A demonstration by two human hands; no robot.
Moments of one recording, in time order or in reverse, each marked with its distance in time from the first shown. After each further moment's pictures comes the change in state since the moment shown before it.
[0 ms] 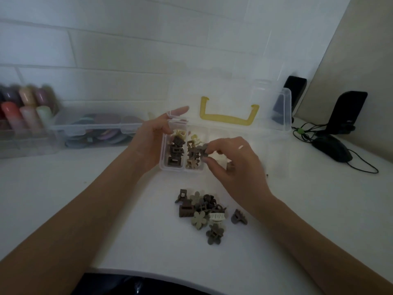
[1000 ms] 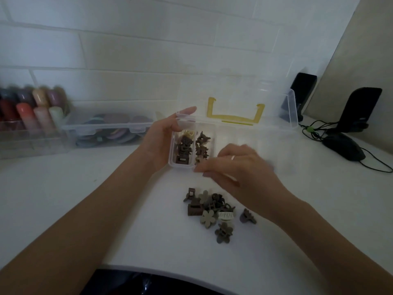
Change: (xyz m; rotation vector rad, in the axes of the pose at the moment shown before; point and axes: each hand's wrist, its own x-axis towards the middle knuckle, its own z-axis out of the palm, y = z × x) left_hand 0.000 -0.001 0.003 0.002 0.035 -0.024; right_hand 0.006 -0.008 -0.012 -0.051 -0.306 -0.248
